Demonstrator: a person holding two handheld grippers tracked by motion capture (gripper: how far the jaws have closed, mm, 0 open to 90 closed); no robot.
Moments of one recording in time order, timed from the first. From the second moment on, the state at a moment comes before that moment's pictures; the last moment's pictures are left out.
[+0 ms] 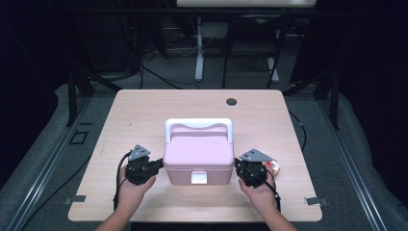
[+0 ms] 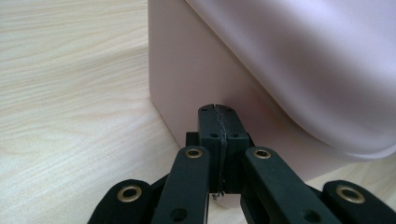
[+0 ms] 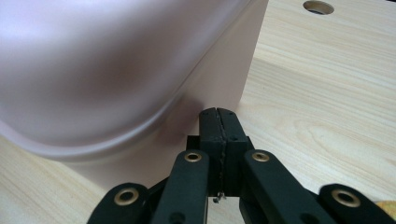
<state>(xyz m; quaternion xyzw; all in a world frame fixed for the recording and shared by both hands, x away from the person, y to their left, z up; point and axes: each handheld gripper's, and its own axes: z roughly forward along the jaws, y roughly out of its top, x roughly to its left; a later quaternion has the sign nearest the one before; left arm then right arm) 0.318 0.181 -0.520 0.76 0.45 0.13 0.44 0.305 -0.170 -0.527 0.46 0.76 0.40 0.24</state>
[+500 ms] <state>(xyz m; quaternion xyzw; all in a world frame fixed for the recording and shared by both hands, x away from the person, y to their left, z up) 0.304 0.177 -0.519 0.77 0.44 0.12 0.45 0.289 -0.177 -0.526 0.46 0.76 0.39 0.24</state>
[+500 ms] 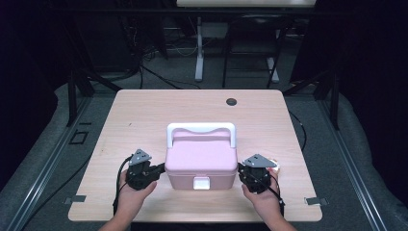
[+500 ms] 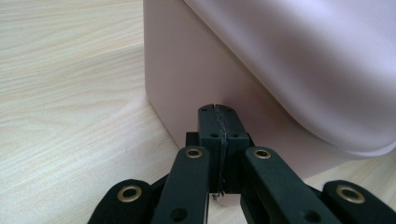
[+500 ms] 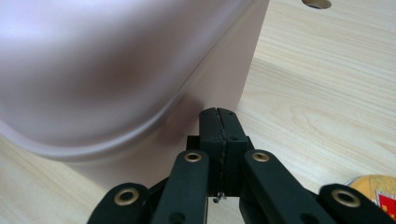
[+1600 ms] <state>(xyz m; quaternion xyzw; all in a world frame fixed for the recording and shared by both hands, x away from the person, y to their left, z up) 0.283 0.173 -0.519 0.78 0.43 0.11 0.45 0.259 -0.185 -0.526 0.46 0.76 0.39 0.24</state>
